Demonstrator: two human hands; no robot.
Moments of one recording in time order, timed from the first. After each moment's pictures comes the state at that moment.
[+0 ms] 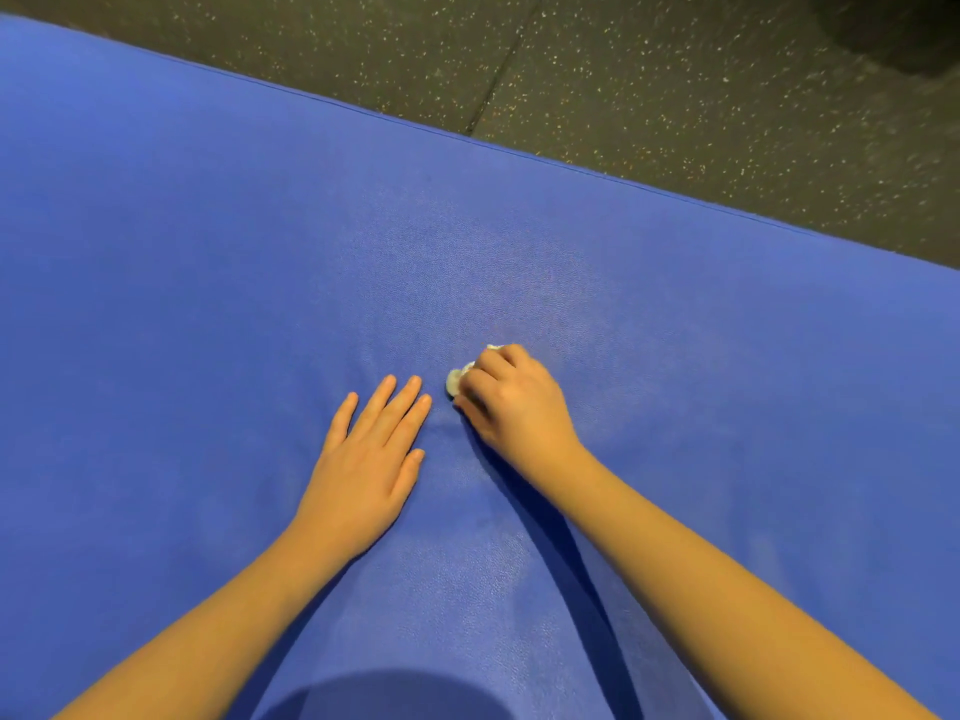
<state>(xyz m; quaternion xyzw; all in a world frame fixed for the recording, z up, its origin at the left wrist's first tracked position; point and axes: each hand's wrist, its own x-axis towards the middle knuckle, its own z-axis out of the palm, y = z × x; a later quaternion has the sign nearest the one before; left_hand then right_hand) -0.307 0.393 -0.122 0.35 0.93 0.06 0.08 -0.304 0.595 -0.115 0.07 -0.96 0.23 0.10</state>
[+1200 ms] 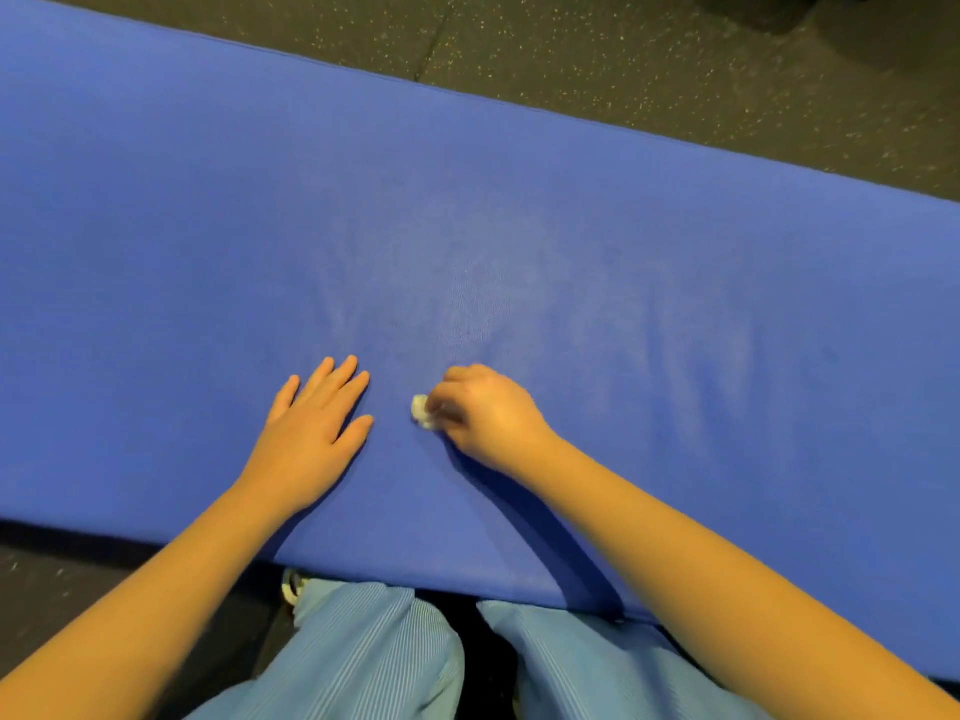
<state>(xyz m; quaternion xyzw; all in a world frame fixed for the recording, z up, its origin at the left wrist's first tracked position) -0.218 0.326 -0.091 0.27 0.93 0.15 0.21 -0.157 0.541 -0.071 0.04 -0.96 0.27 -0.08</state>
